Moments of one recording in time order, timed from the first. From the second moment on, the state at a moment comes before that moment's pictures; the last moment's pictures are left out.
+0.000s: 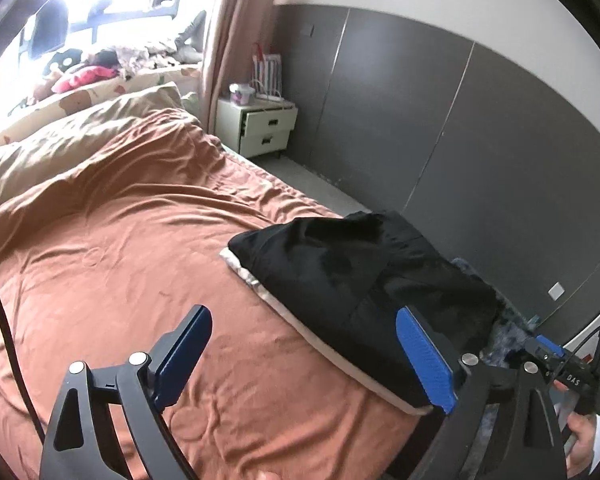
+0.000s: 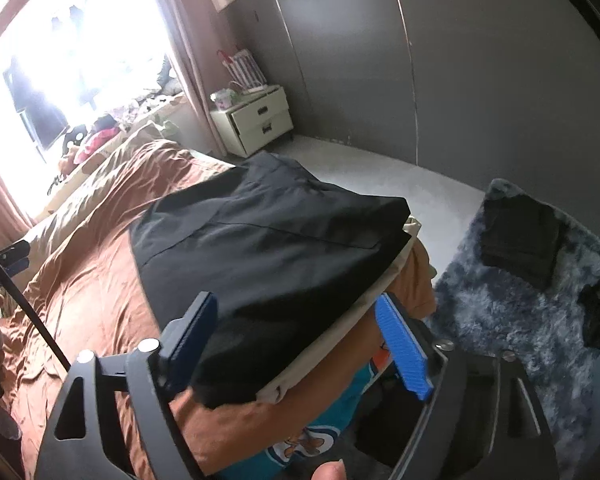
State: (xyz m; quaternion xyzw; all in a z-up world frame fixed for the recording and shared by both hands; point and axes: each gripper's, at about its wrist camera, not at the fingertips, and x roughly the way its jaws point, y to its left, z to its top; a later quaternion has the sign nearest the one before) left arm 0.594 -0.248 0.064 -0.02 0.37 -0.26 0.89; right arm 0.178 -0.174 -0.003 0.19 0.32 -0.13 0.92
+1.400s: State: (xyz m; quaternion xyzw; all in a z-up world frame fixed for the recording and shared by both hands) left arm 0.216 -0.067 0.084 -0.05 0.21 -0.16 0.96; right arm -0.073 -0.054 -0.015 0.07 0.20 -0.05 0.98
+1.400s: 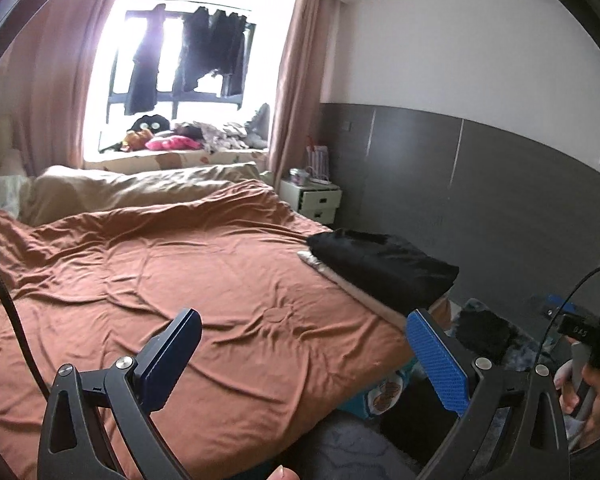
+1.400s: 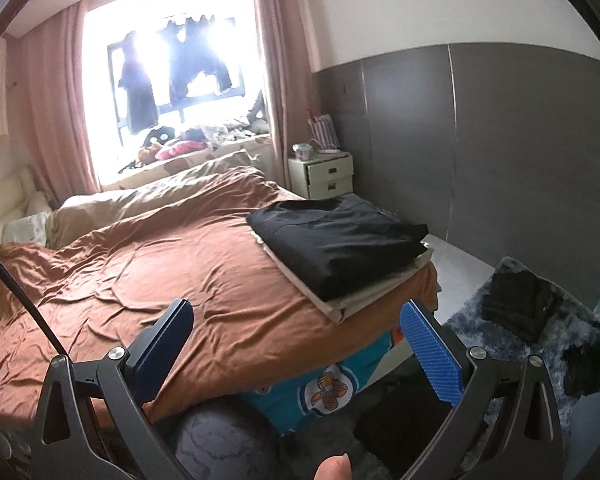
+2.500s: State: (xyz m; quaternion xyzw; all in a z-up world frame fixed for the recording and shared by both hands) left arm 0.094 -0.035 0.033 -0.05 0.17 -0.06 0.98; right arm -0.109 -0.012 -0.076 0.05 0.21 0.04 0.97
